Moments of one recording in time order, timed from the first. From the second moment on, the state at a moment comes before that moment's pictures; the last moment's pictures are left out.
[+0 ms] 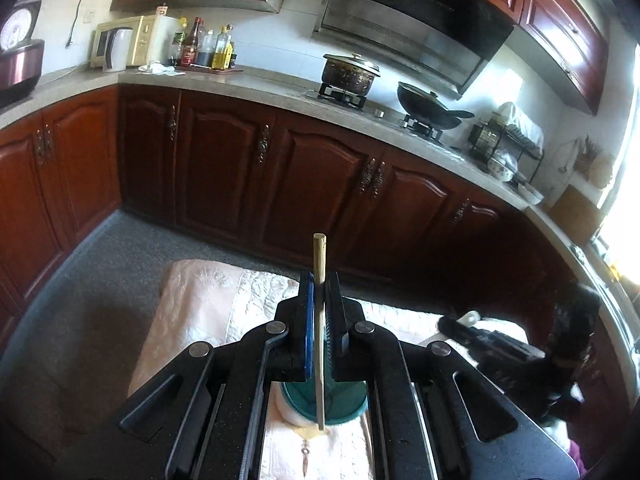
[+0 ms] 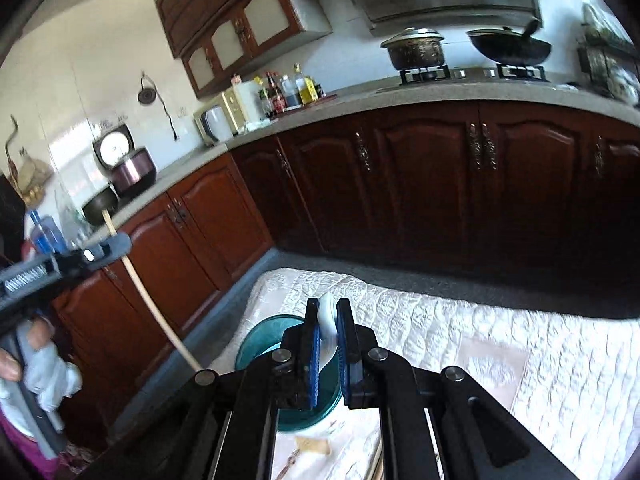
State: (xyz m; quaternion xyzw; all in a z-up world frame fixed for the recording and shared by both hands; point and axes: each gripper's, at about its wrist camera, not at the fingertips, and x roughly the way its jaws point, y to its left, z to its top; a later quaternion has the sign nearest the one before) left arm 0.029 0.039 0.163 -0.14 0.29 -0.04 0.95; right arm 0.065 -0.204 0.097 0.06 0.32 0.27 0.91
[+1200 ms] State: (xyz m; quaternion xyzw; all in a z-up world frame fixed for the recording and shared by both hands) left arm 0.077 0.023 0.147 -0.11 0.33 -0.04 0.94; right arm 0.107 -0.159 0.048 0.01 0.38 0.30 0.88
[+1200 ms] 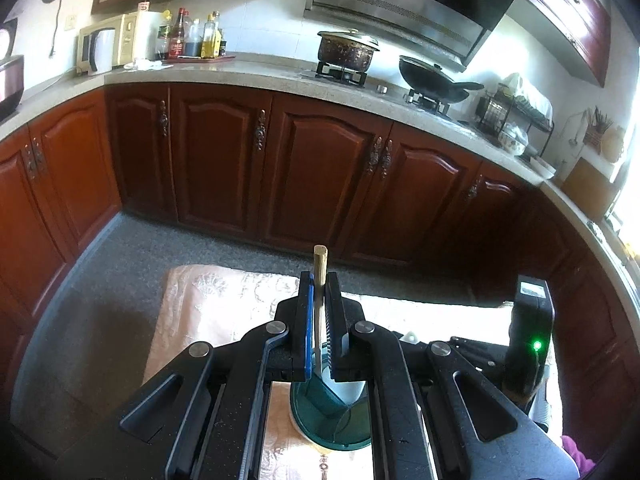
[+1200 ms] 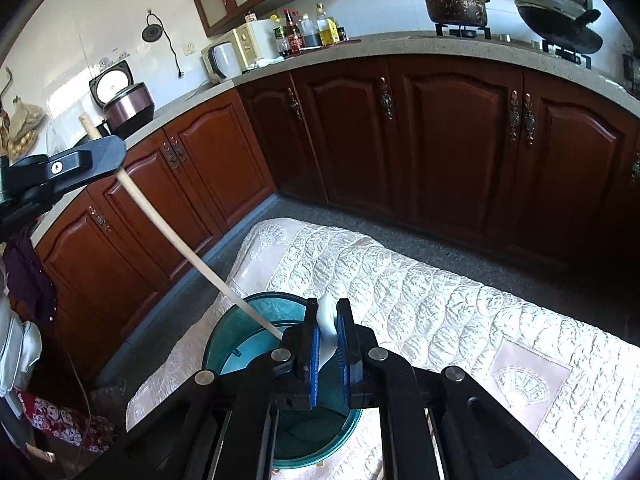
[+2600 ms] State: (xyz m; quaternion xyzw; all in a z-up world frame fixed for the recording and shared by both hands) left arm 0.047 -0.020 0.094 -0.09 0.36 -0.04 0.93; right arm 0.049 -0.213 0.041 0.07 0.39 0.24 0.88
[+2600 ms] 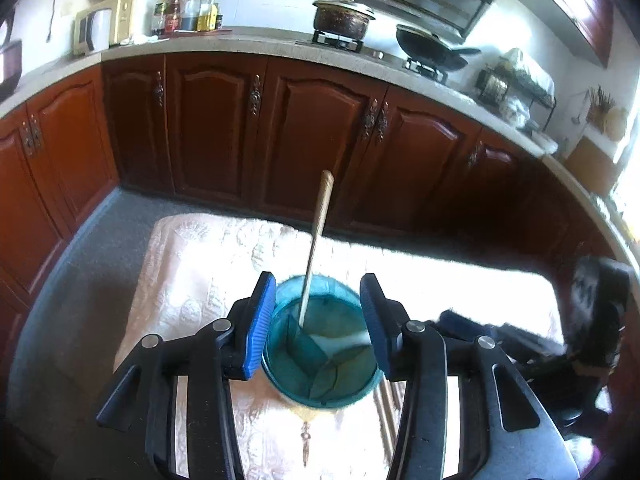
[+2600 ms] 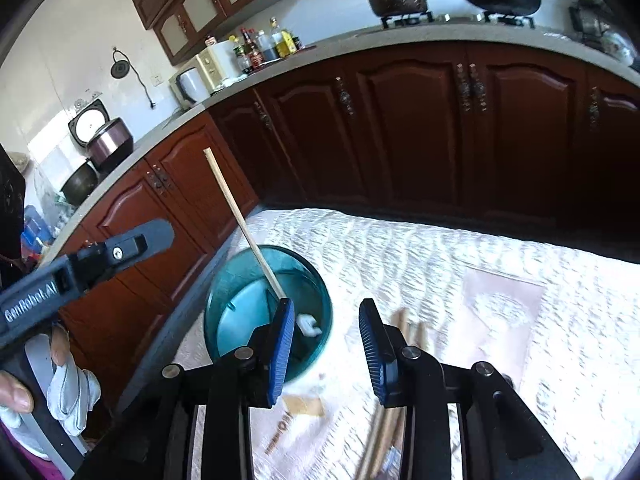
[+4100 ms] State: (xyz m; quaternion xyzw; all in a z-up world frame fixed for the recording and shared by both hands) left arm -0.007 -0.110 -0.050 -0.07 0.47 -0.08 0.88; right arm 0.019 -0.277 -0.078 0.09 0.50 0.21 0.84
